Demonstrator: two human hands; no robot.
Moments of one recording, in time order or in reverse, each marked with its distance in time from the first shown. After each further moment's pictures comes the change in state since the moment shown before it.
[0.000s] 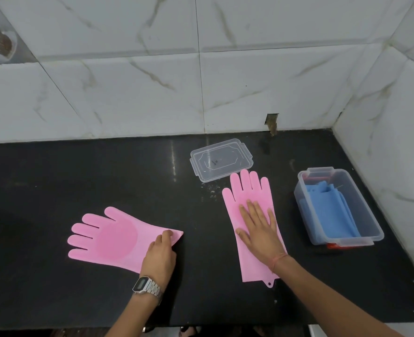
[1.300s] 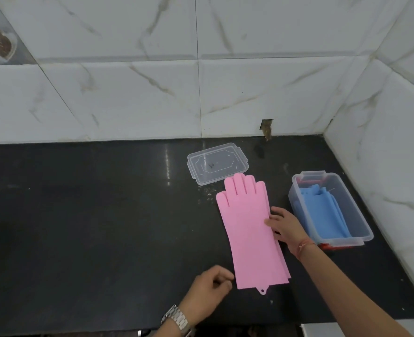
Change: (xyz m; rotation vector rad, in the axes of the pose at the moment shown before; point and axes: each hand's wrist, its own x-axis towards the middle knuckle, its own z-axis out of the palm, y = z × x) left_hand -0.072 0.064 0.026 -0.746 -0.535 0.169; right_hand -0.004 0.040 -0.067 1.372 -0.098 0.716
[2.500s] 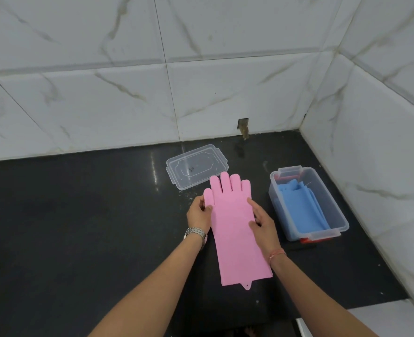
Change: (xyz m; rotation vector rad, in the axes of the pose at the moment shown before) left_hand 0.171 0.065 -0.011 -0.148 0.538 -0.008; right_hand -0.003 0.026 0.015 -0.122 0.123 -0.329
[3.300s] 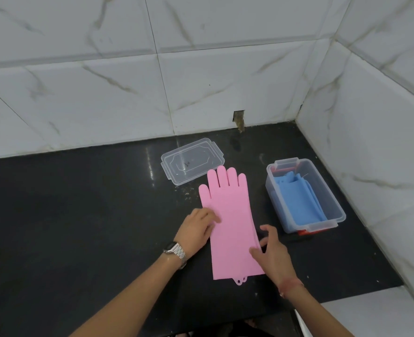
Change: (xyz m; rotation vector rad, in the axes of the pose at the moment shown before) left_hand -0.027 -0.029 -0.044 0.722 -0.343 0.867; right_hand -0.065 0.021 -0.020 -0.375 -0.020 0.156
